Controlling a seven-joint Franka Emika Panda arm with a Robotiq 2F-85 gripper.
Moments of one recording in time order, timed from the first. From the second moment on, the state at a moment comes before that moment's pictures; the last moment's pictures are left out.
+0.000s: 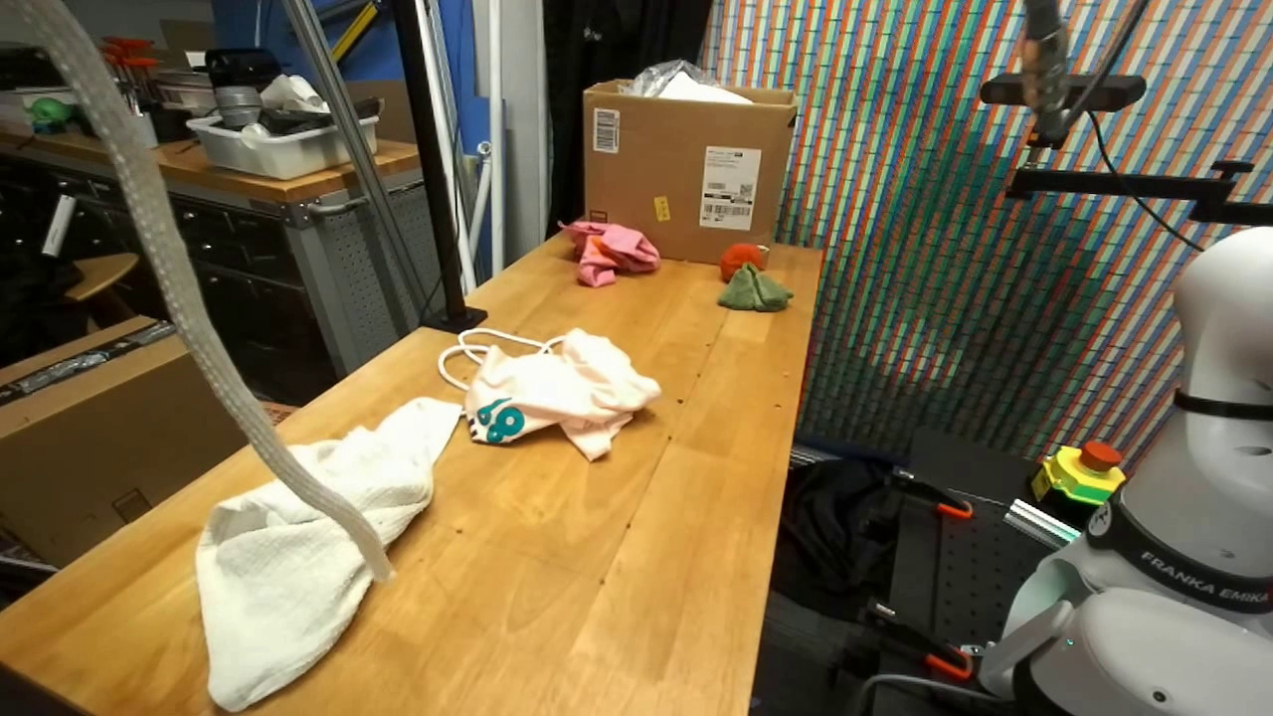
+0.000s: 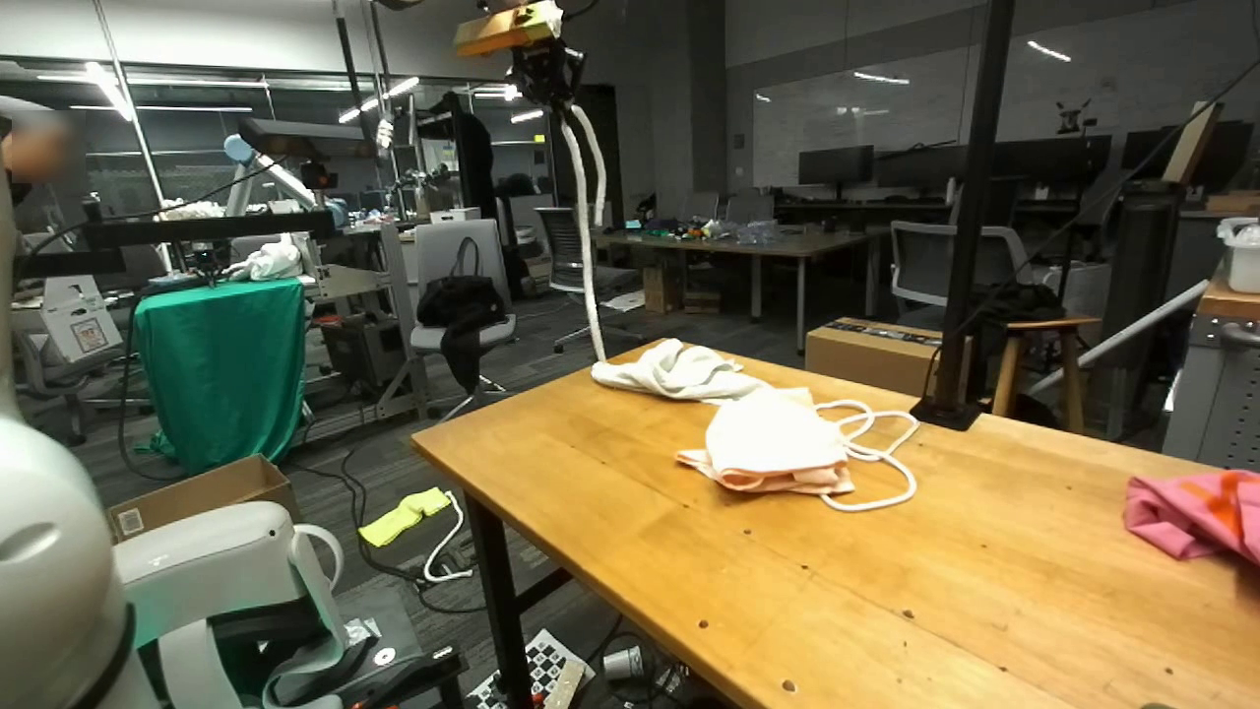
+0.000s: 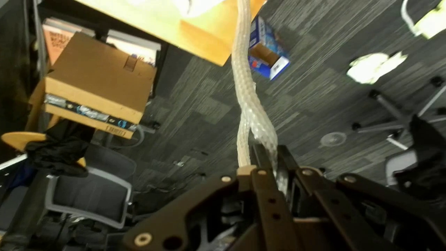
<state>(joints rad) 0.46 0.15 0.27 -1.42 -0.15 2.17 0.08</state>
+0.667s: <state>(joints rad) 0.37 0.06 0.27 -1.60 0.15 1.90 -0.22</state>
